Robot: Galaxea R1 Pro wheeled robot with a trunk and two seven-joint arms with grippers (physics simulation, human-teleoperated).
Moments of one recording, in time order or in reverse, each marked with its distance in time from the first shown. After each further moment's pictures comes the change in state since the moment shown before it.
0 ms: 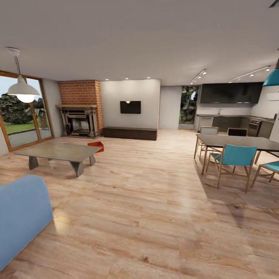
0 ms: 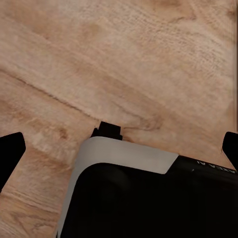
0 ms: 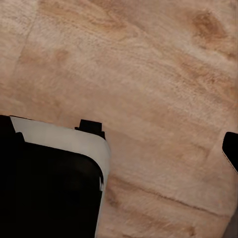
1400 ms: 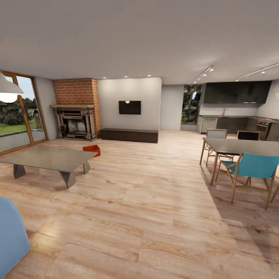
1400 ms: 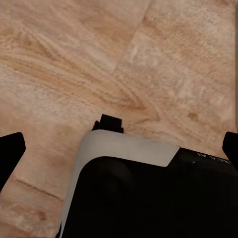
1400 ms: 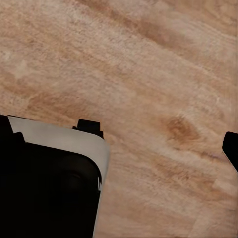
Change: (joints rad) left arm -0.001 0.015 0.010 -0.040 -0.012 0.092 -0.007; right arm 0.000 0.002 0.004 0.000 0.000 0.003 -0.010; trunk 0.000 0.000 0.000
